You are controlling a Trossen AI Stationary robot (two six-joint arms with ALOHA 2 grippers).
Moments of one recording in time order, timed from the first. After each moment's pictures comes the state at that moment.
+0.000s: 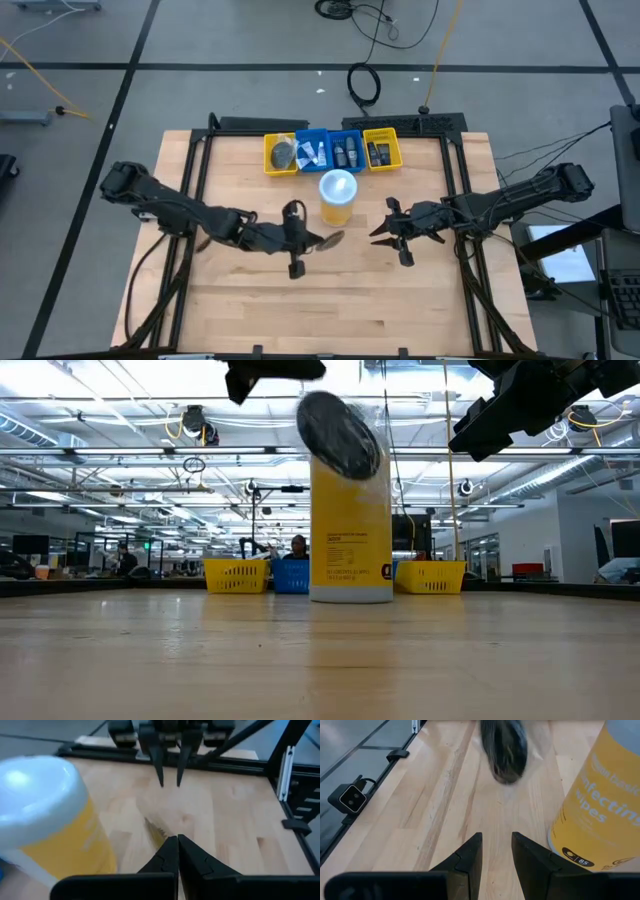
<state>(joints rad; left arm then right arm) -0.34 1.51 1.07 -0.04 -0.39 -0.25 0.22 1.02 0.59 -0.07 0.02 0.10</state>
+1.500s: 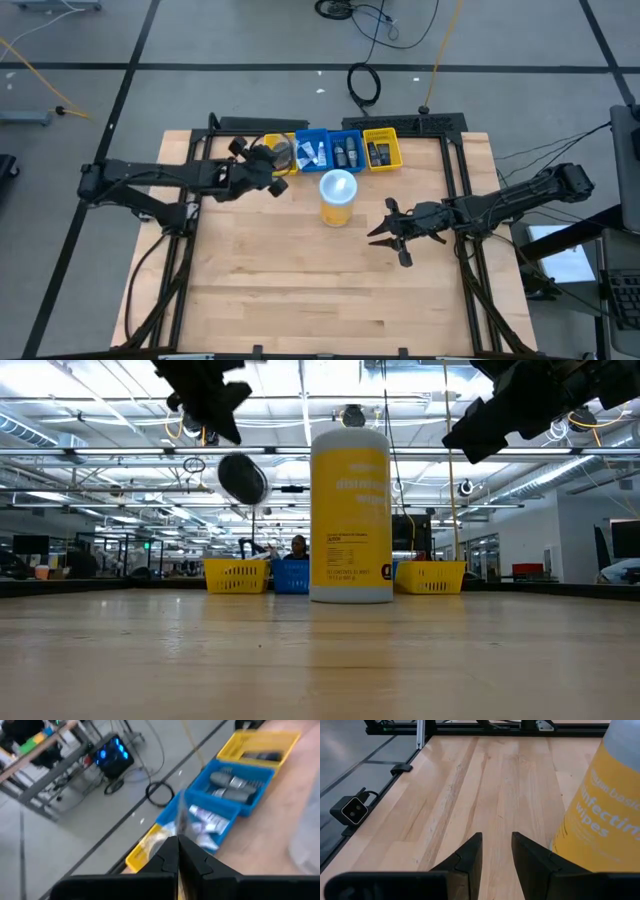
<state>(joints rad) 0.05 1.25 1.07 -0.56 -0.82 -0.19 0.22 1.02 0.52 0.08 0.02 0.09</state>
